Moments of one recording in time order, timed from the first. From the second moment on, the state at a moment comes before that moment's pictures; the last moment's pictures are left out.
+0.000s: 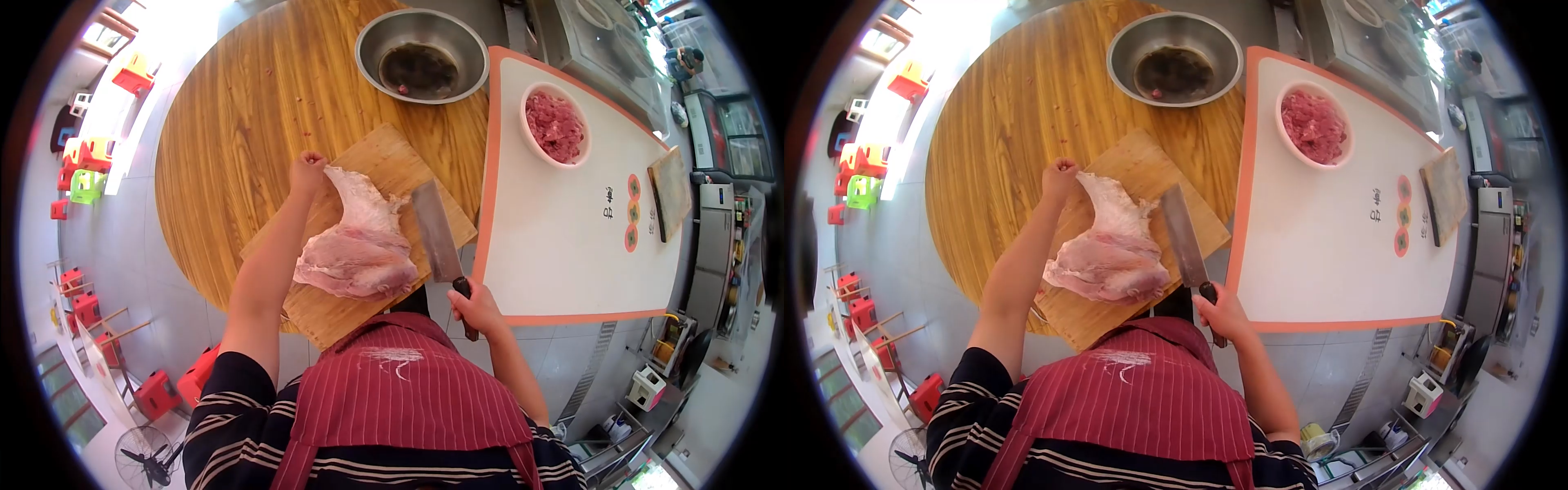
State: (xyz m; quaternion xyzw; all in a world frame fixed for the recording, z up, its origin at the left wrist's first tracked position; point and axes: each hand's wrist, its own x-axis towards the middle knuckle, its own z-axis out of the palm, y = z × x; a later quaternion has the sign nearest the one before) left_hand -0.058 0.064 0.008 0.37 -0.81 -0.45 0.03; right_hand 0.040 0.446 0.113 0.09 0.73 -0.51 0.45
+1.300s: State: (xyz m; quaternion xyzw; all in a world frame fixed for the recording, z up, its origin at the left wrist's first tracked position) left_hand -0.073 0.068 0.046 0.11 -0.92 -0.32 -0.19; right_hand 0.015 0.292 0.087 0.12 0.54 -0.69 0.46
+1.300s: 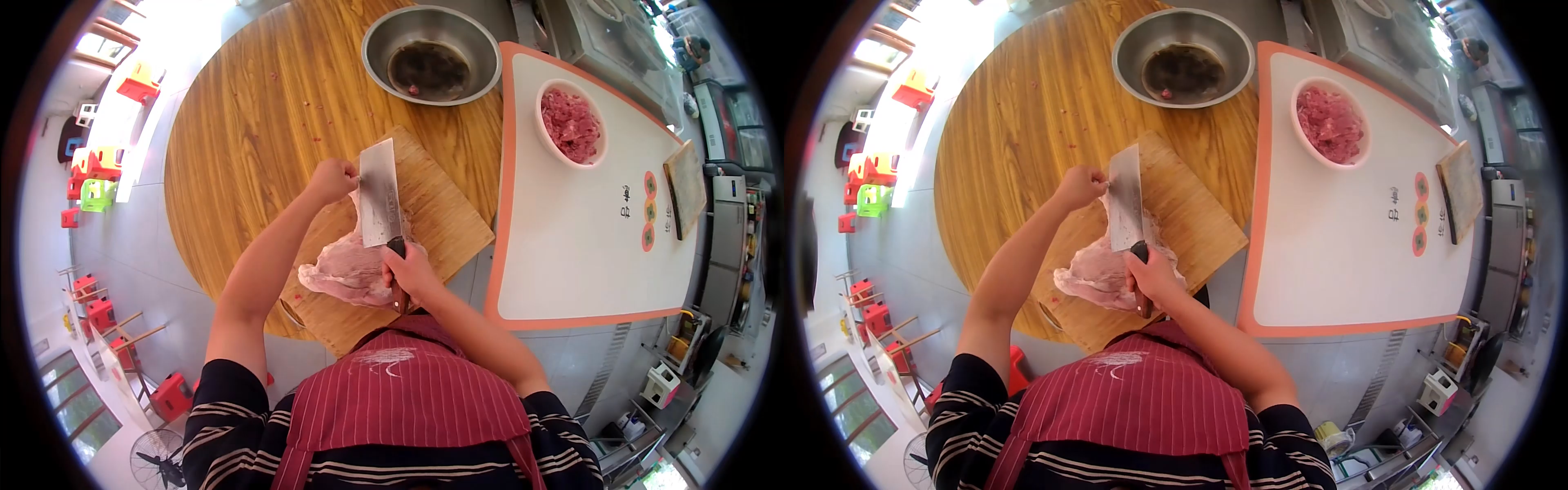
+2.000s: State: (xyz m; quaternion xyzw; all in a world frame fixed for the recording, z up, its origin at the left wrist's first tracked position) left_hand -0.067 0.022 0.050 0.27 -0.79 -0.55 -0.04; right_hand -0.050 0.215 0.064 0.09 0.65 -0.68 0.31
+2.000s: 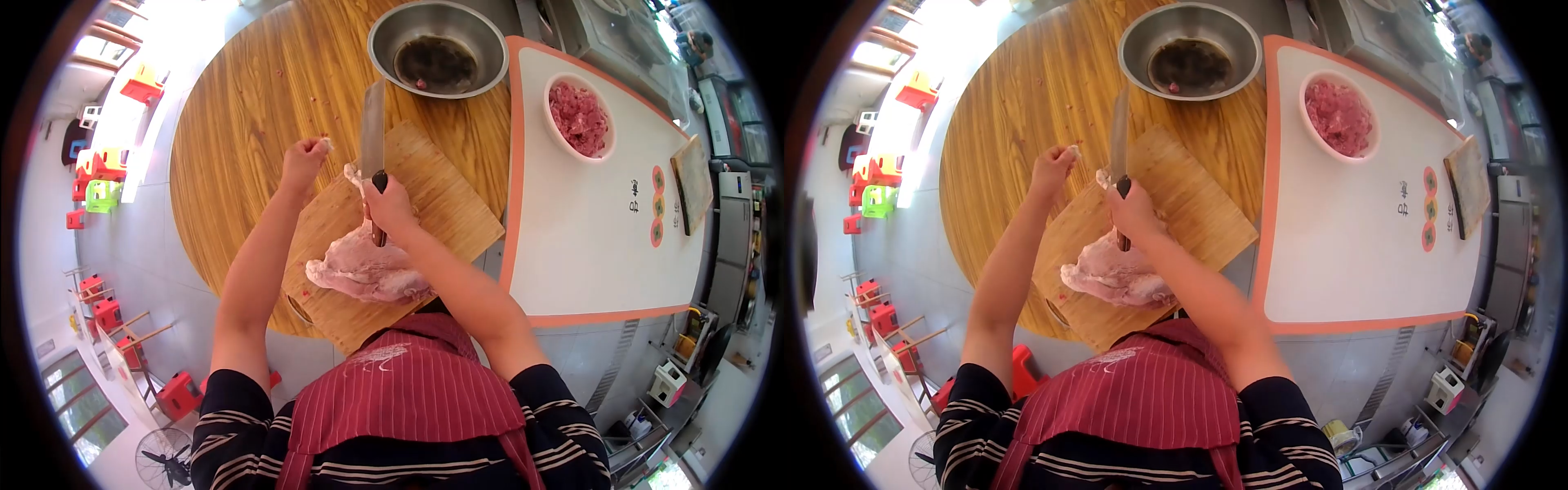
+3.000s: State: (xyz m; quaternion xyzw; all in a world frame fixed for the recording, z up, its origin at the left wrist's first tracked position) left_hand -0.055 0.058 0.007 0.20 -0.92 -0.32 -0.14; right_hand 0.022 0.283 0.086 0.11 0.63 -0.66 0.39
